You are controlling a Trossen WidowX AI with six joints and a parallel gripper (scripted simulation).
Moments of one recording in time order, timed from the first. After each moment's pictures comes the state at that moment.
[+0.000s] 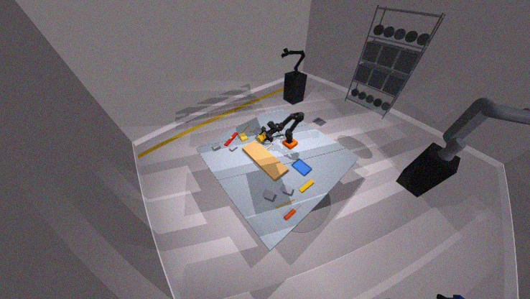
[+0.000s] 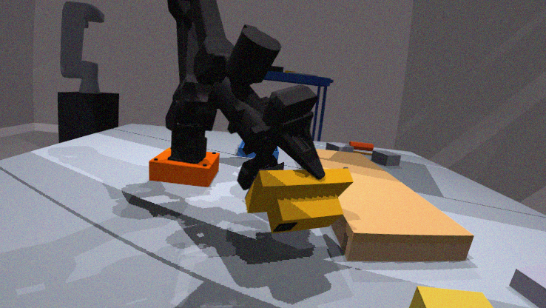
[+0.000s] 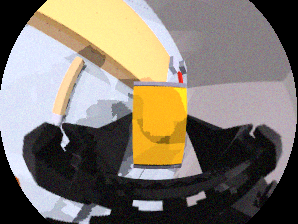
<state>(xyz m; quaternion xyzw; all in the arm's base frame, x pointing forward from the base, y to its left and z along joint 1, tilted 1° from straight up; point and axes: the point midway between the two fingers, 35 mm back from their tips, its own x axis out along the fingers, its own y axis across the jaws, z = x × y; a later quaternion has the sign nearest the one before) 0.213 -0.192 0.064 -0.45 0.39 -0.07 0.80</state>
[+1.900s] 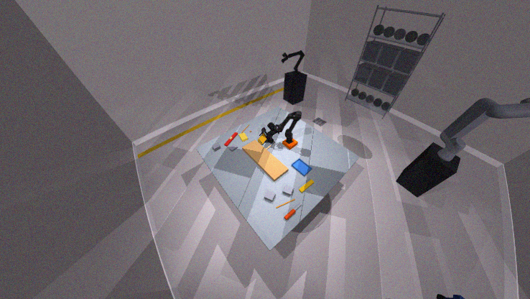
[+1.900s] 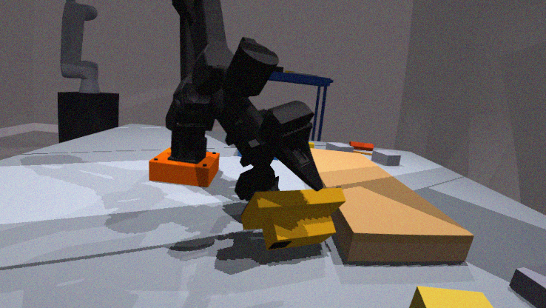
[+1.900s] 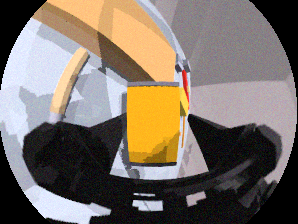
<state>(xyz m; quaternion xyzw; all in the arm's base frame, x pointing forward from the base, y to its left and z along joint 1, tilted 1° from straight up) 0.210 -0.191 0.043 -0.45 0.40 -0.07 0.80</state>
